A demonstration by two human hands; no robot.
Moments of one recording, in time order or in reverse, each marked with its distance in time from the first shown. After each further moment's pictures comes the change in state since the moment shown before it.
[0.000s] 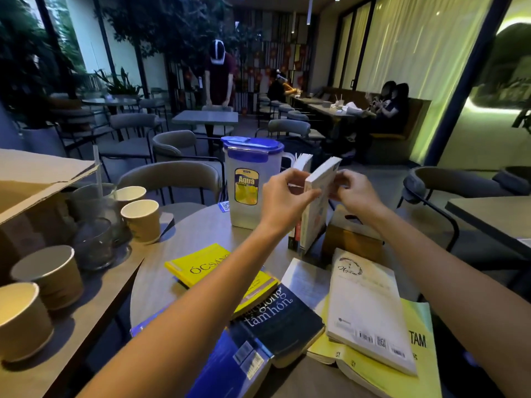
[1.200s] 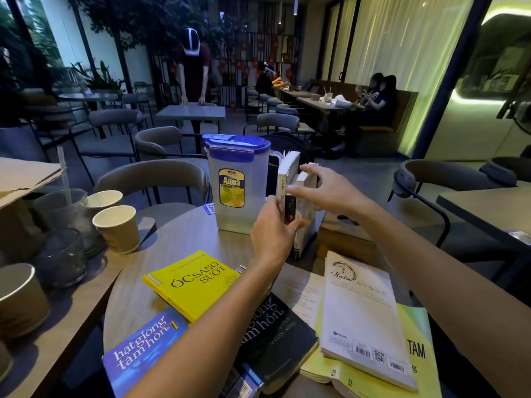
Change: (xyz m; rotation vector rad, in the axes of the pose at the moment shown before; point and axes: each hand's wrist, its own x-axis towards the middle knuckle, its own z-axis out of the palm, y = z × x) left_hand -0.017 -0.069 0.043 0.310 0.056 -0.158; right_hand 0.010 -0.021 0.014 -0.326 -0.190 -0.060
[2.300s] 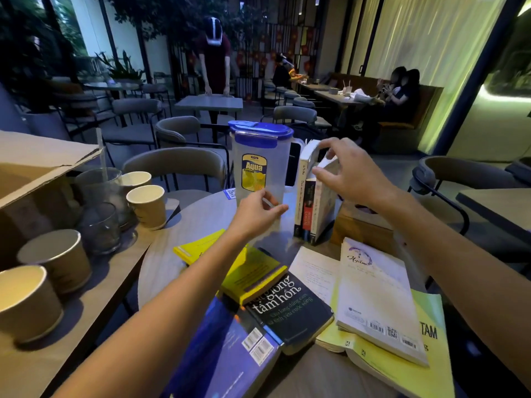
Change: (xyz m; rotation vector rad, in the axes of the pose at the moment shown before) left_hand 0.012 -0.043 -0.077 -0.042 -0.262 -0.146; right_hand -0.030 -0.033 -0.005 -0.252 0.176 -0.282
